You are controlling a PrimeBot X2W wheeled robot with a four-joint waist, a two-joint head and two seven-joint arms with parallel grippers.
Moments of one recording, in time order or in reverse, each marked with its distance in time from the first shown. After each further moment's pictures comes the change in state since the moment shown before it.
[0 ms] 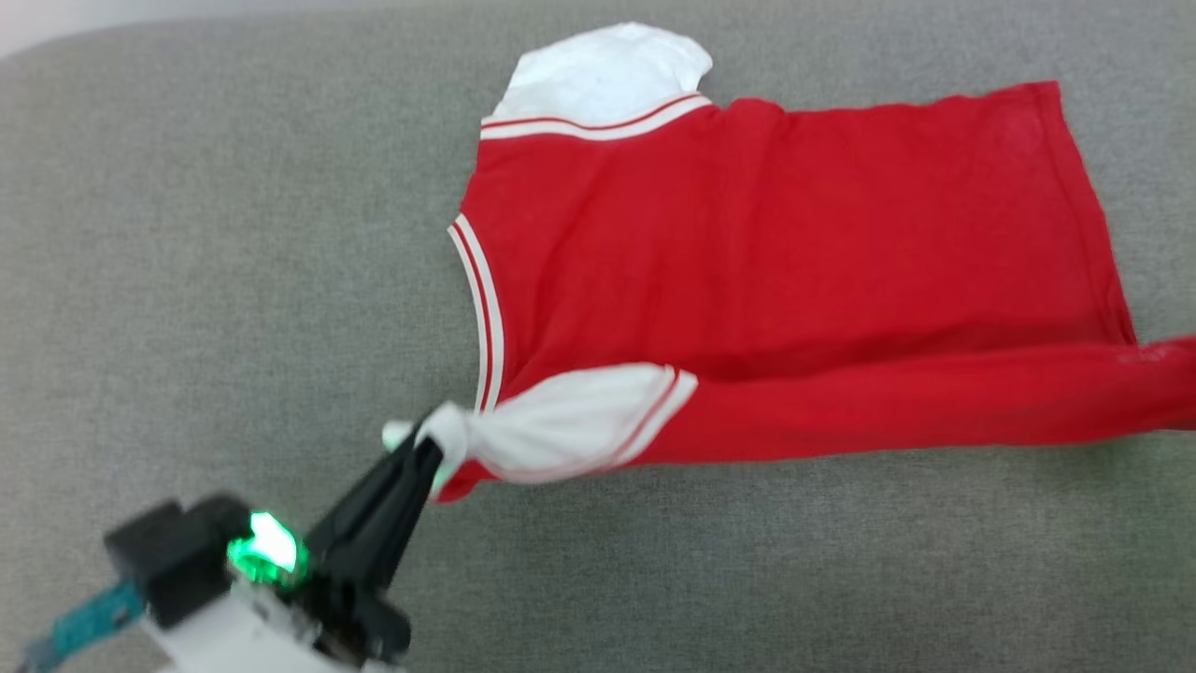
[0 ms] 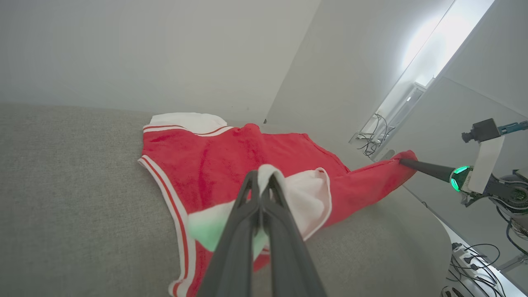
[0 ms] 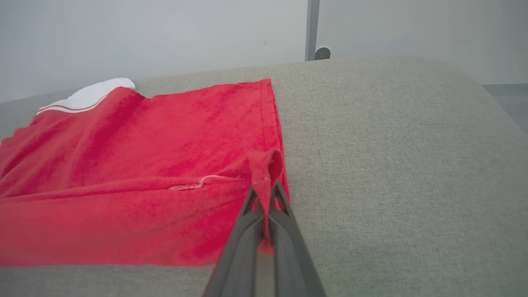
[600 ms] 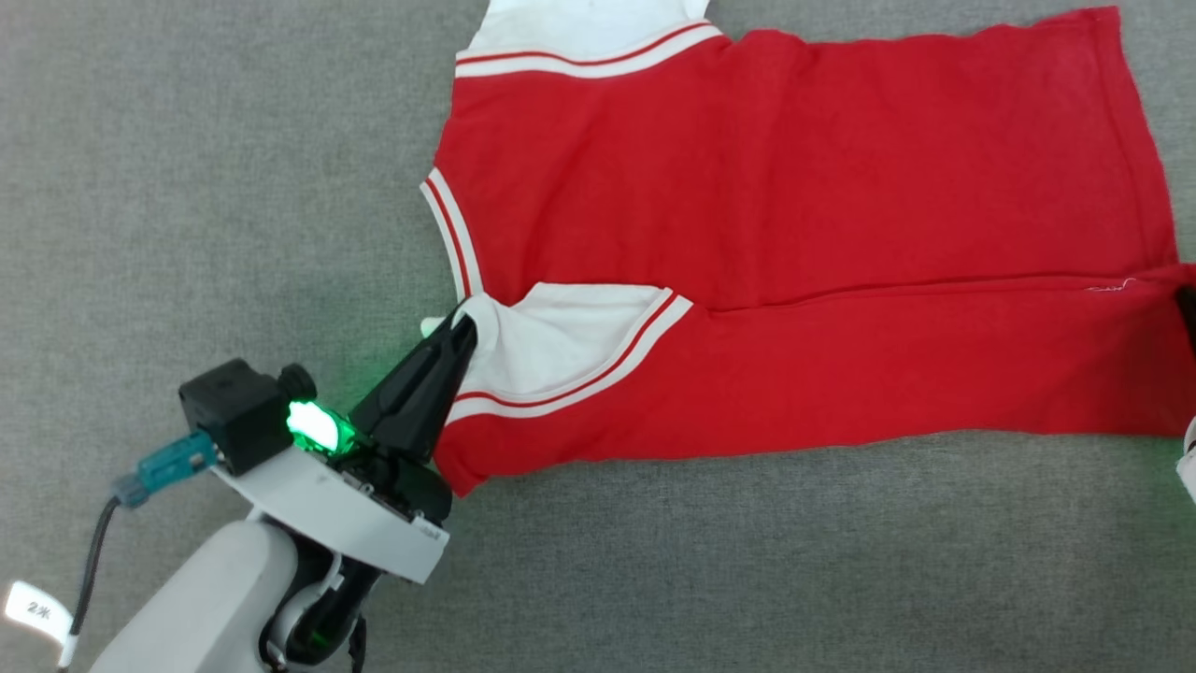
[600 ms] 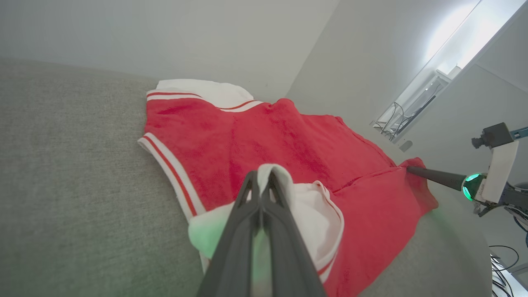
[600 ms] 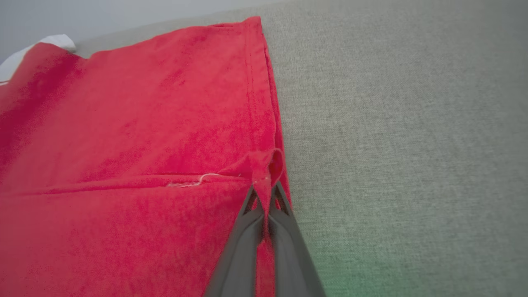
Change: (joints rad) left arm -0.366 -0.066 -0.158 0.323 -0.050 -0.005 -0.036; right arm -0.240 -0.026 0.105 0.287 -0.017 0.000 -0.052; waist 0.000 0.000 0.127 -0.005
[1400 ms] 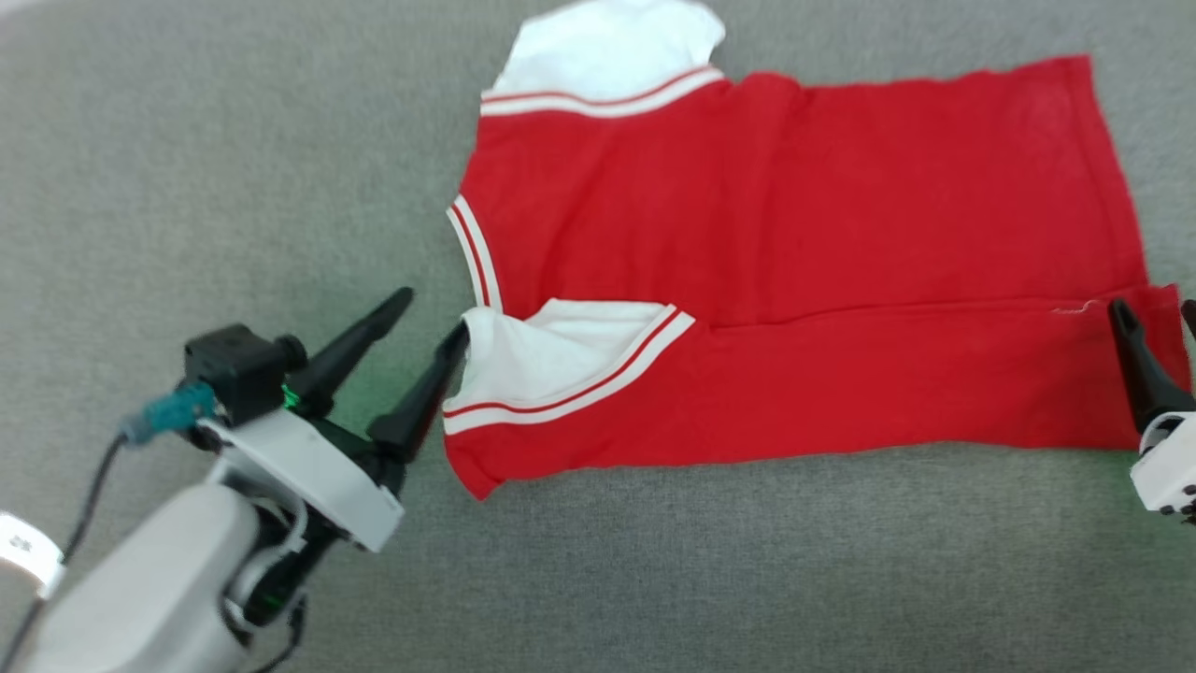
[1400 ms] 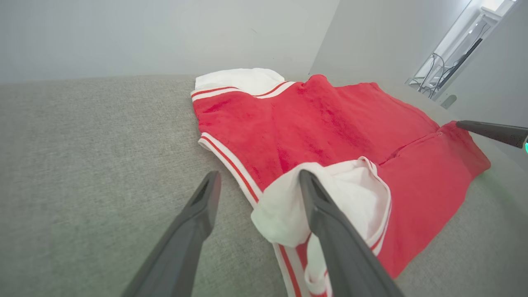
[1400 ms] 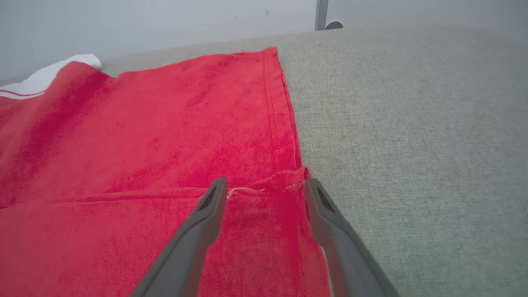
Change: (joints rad) left arm -0.117 0.078 -0.119 0.180 0.000 0.000 0.014; right arm -0.020 0.027 0.038 0.113 -0.064 0.000 -0.107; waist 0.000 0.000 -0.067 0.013
